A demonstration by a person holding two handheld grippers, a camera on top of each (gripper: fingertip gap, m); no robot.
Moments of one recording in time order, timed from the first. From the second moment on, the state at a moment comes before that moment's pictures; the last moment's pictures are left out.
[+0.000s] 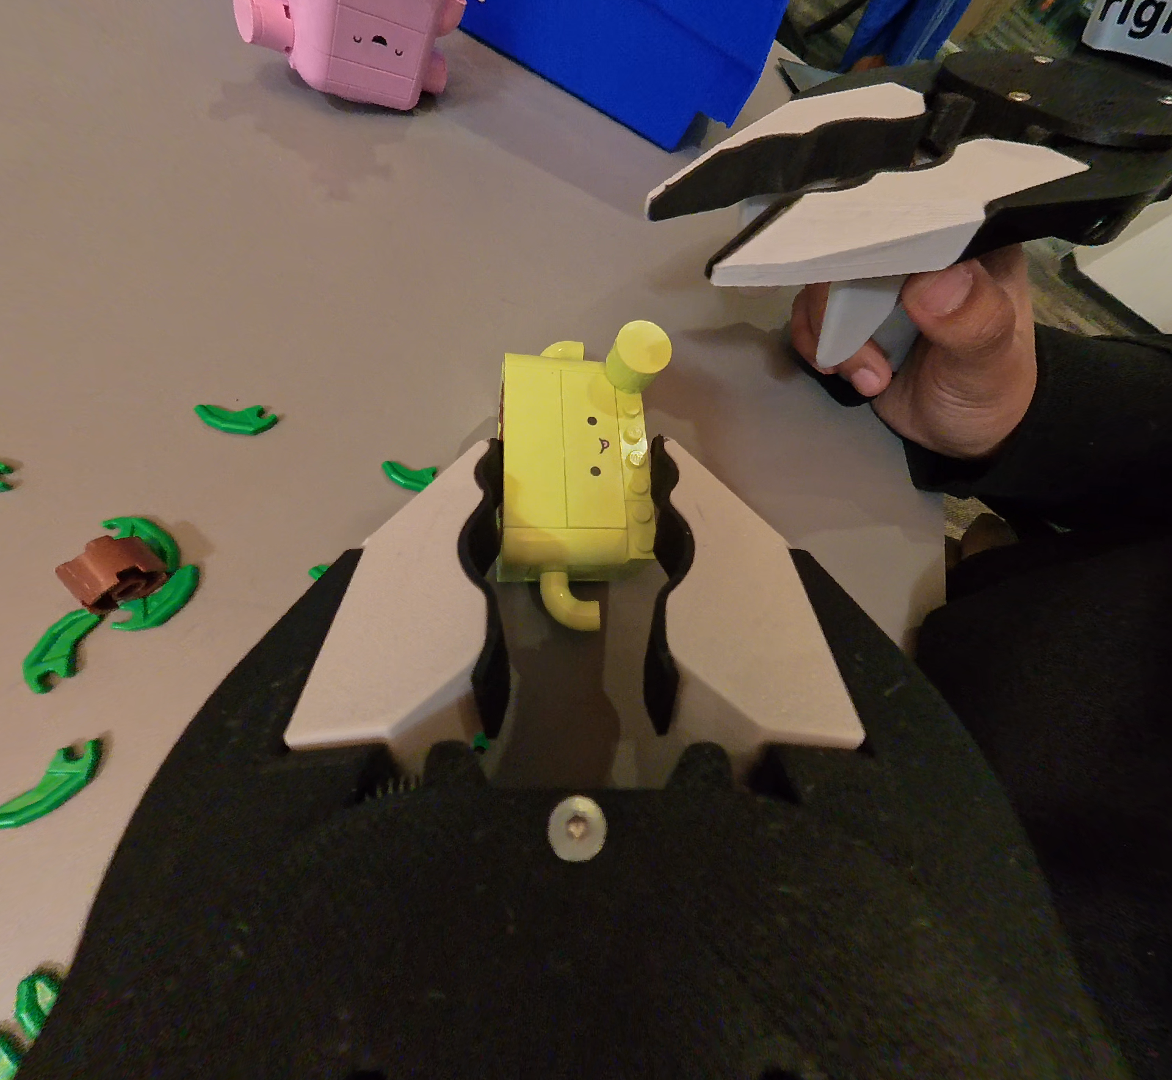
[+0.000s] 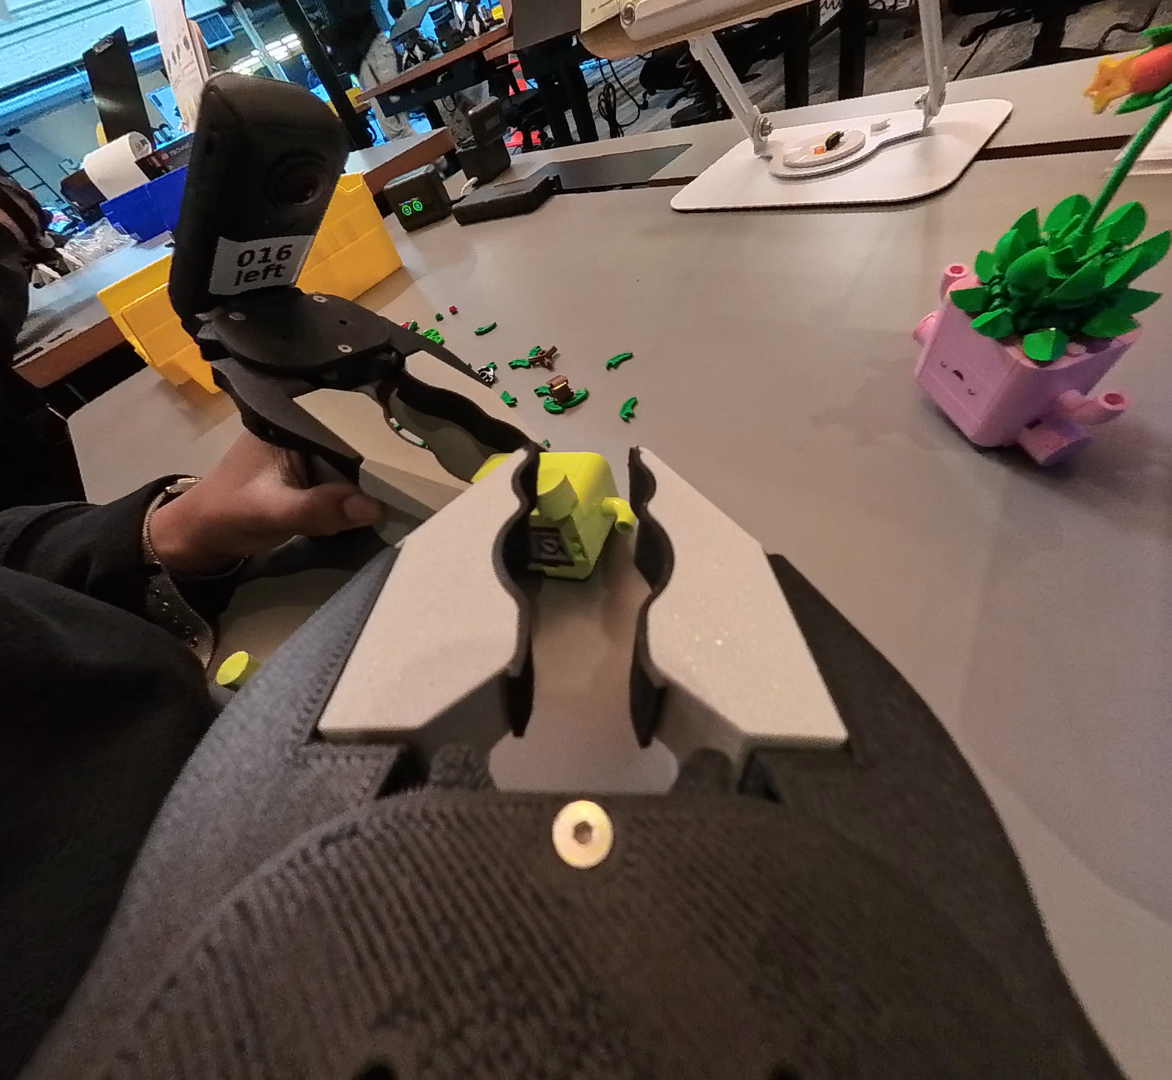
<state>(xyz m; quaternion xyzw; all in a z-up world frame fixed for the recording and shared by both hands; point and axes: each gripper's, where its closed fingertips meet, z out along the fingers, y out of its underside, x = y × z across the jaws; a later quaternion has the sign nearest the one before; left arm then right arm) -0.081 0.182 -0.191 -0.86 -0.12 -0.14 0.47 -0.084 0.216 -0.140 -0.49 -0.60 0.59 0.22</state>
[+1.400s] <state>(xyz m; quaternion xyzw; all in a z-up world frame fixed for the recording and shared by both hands) -0.082 0.182 -0.192 -0.86 -0.14 -0.17 0.46 -0.097 0.200 -0.136 -0.48 -0.59 0.64 0.12</state>
